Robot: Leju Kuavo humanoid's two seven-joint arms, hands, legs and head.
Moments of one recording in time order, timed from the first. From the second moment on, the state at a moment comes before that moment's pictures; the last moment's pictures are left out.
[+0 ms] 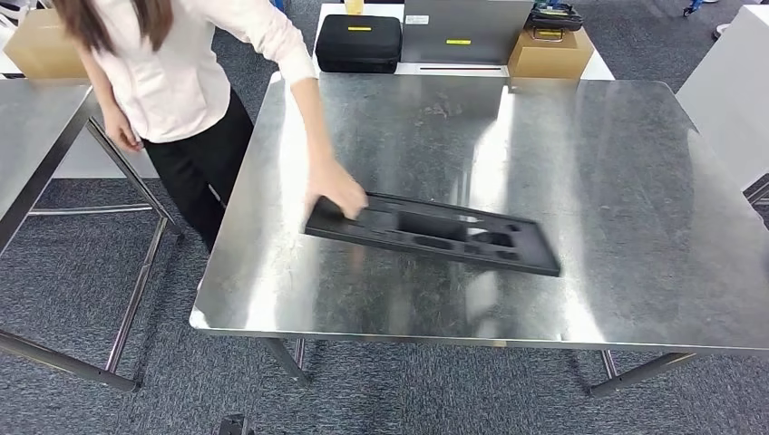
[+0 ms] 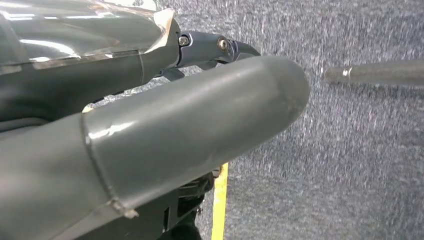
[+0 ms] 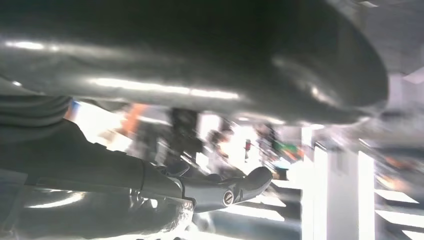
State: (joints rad) left arm -0.05 -0.14 -0.26 -0.17 0.40 0.21 -0.33; right arm -0.08 0.04 -1.46 -1.14 1.56 -0.70 -0.40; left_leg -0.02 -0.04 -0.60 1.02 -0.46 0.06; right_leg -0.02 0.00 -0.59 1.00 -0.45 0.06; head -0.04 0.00
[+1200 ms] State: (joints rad) left arm -0.07 -0.04 -0.32 -0.17 0.24 0.12 -0.29; right arm -0.08 0.08 -1.22 -0.28 1.47 -0.42 -0.07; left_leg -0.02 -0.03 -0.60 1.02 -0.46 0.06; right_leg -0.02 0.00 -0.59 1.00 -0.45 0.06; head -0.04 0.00
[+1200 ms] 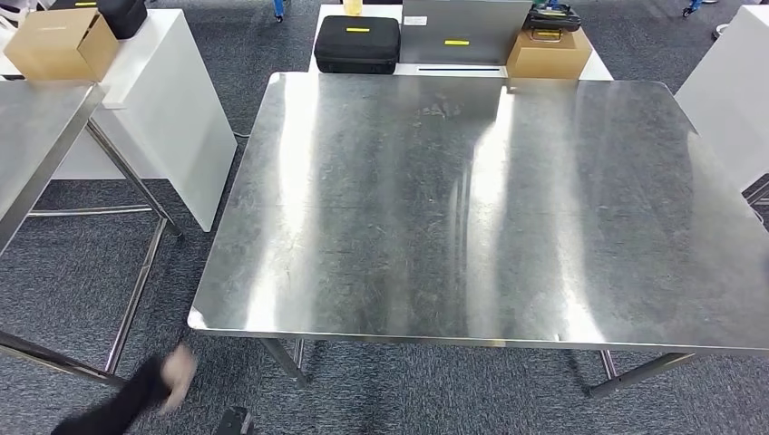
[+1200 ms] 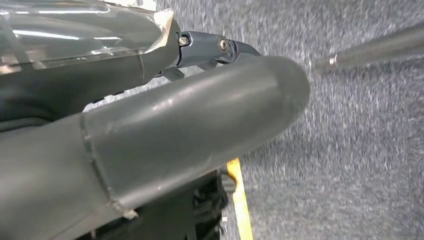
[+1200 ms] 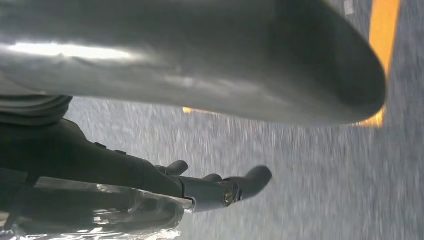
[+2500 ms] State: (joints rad) left arm -0.07 0.02 -0.35 -0.16 0.21 0.19 -0.32; right arm -0.08 0.15 -0.97 -0.20 1.57 -0.24 0.00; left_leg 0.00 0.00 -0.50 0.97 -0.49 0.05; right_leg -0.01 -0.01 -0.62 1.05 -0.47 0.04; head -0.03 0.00
